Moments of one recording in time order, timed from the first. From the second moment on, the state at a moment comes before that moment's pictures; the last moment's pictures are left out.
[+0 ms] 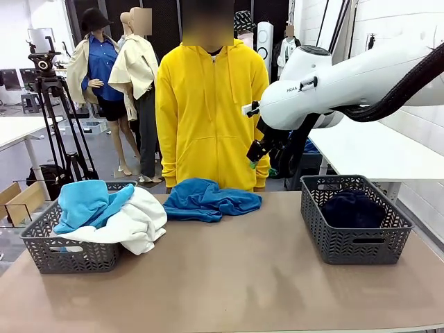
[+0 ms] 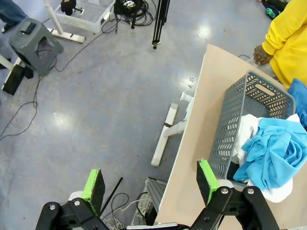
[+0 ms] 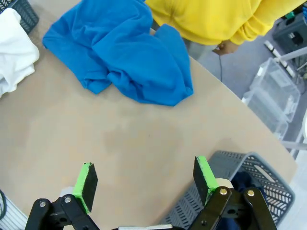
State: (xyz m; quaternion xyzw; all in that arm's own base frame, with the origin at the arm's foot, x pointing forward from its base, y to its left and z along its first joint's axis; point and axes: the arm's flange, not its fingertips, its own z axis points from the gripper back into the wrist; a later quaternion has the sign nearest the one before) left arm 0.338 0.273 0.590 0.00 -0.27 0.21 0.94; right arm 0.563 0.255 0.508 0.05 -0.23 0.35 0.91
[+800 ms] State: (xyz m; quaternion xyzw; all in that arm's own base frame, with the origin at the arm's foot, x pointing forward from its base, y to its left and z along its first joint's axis) left arm 0.338 0.273 0.590 0.00 -0.27 0.21 0.94; right arm 0.677 0.323 0.435 0.04 -0.20 0.38 0.90
